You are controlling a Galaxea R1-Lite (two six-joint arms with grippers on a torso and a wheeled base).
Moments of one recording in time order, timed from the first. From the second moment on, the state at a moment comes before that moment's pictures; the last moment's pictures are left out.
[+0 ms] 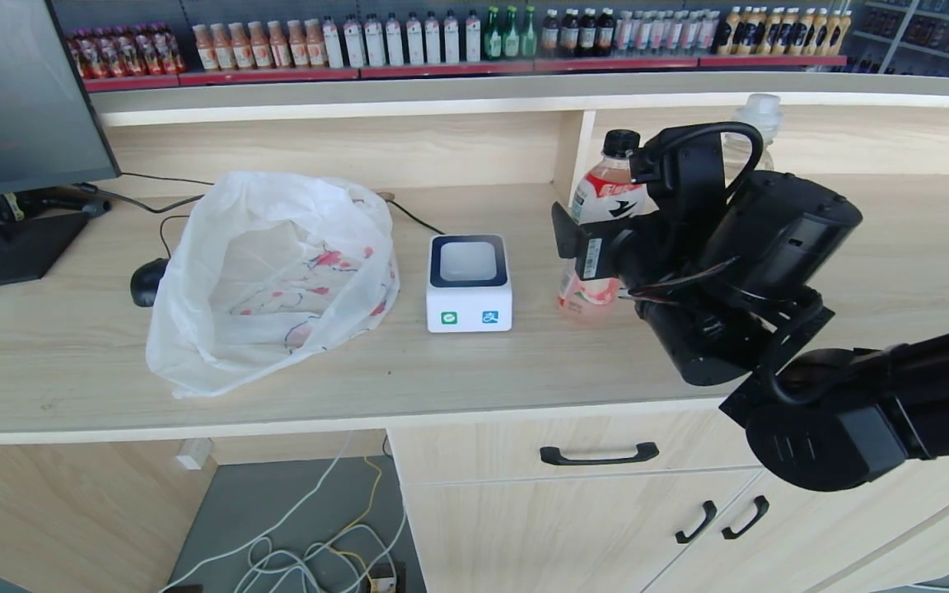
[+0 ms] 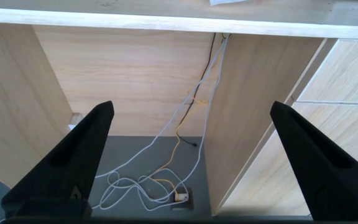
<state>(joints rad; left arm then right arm) 0.00 0.00 0.00 0.00 0.00 0.01 0.65 1.90 -1.06 -1.13 -0.51 -0.24</state>
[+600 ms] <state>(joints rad) 0.00 0.00 0.00 0.00 0.00 0.01 0.63 1.96 -1.01 -1.20 -0.51 -0.23</state>
